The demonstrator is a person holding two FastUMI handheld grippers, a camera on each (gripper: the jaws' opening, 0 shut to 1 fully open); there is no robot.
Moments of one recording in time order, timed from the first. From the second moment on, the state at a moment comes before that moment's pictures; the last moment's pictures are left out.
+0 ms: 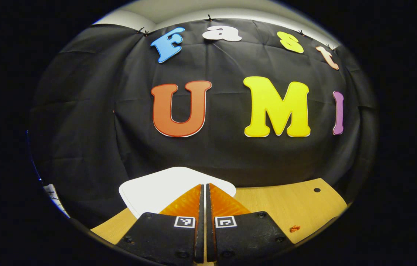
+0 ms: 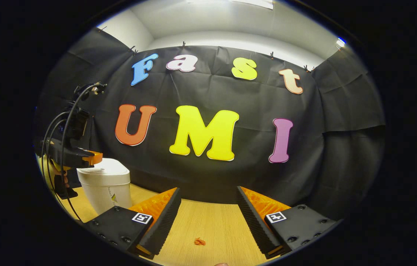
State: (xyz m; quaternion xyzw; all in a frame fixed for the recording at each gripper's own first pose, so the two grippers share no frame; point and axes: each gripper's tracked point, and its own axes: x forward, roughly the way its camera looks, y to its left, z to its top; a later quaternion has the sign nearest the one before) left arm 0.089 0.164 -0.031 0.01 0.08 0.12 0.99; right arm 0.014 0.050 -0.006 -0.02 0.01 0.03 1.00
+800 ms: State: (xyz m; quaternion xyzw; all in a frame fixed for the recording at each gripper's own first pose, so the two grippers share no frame) left arm 0.100 0.180 -0.070 0.01 0.15 0.15 0.98; right arm 0.015 0.046 -0.009 -0.02 0.01 0.03 1.00
